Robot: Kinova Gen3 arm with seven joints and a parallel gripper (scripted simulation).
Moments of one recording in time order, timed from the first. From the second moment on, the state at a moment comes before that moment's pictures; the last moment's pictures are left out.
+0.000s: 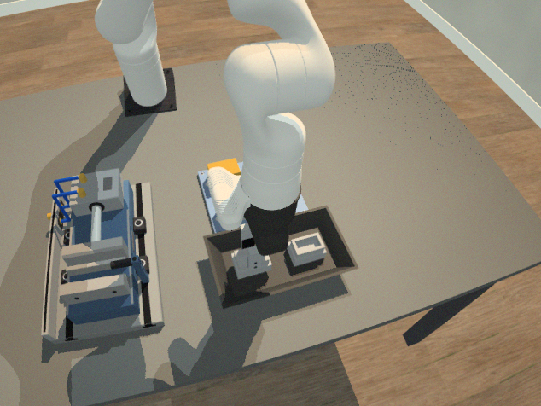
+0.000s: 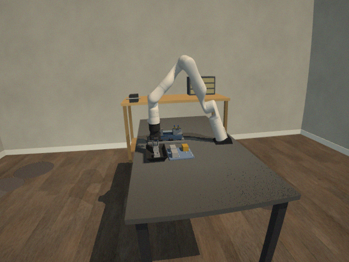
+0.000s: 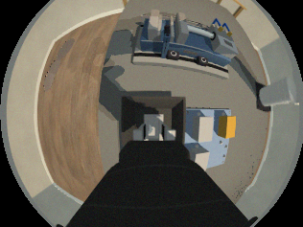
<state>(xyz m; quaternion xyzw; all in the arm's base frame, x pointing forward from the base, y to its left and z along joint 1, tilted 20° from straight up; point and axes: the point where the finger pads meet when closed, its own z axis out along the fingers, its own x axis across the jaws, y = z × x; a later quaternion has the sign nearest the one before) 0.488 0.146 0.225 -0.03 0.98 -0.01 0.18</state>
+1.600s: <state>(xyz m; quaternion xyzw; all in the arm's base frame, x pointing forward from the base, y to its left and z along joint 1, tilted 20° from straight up) 0.492 0.146 0.214 -0.03 0.98 -0.01 0.18</state>
